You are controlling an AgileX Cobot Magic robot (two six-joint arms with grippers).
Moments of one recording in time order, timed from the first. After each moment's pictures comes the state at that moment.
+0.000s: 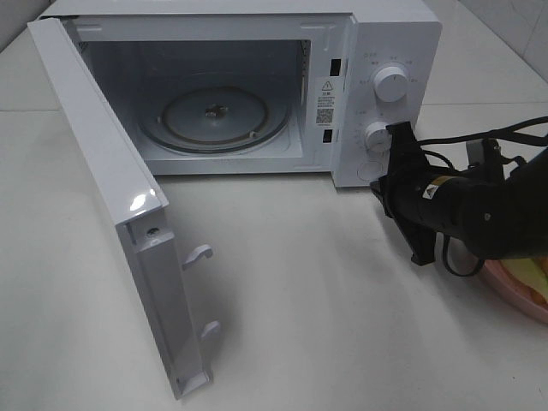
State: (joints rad) left arm -0.01 0.00 -0.50 -0.05 1.04 -0.01; right arm 0.38 1.92 -0.62 0.27 -0.72 1.32
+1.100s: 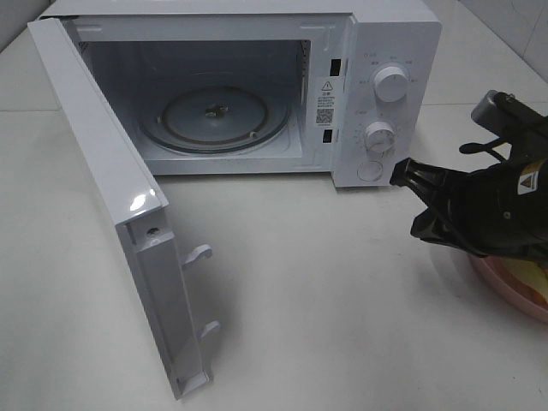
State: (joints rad) left arm -0.01 0.00 -0.50 -0.05 1.04 -0.01; right arm 0.38 1.36 -0.52 0.12 0.09 0.63
